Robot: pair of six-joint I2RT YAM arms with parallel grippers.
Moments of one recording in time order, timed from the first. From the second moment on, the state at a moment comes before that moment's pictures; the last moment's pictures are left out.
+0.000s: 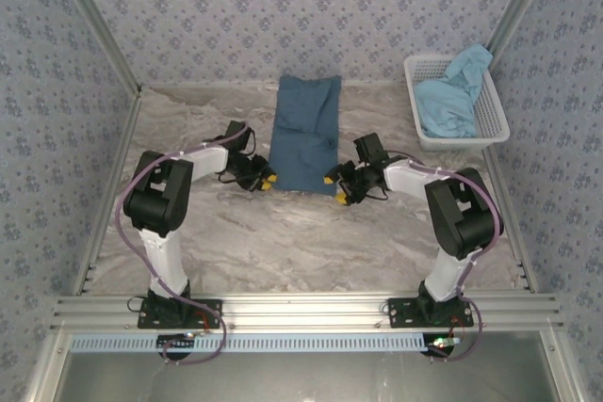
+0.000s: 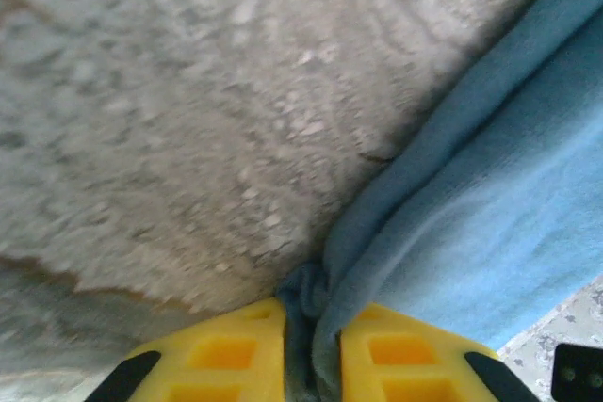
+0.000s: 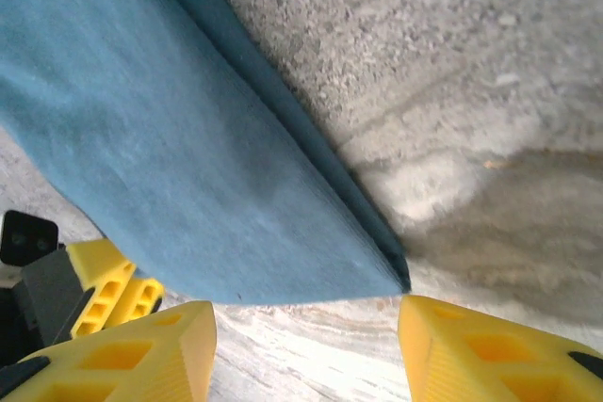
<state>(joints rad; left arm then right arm) -0.35 1.96 1.20 -0.43 0.50 -1.13 0.40 1.75 0.96 -0.26 -0.48 1.25</state>
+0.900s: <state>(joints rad) -0.36 1.96 1.22 -0.40 0.48 -1.12 0.39 1.85 1.02 -0.26 -0.45 1.32</state>
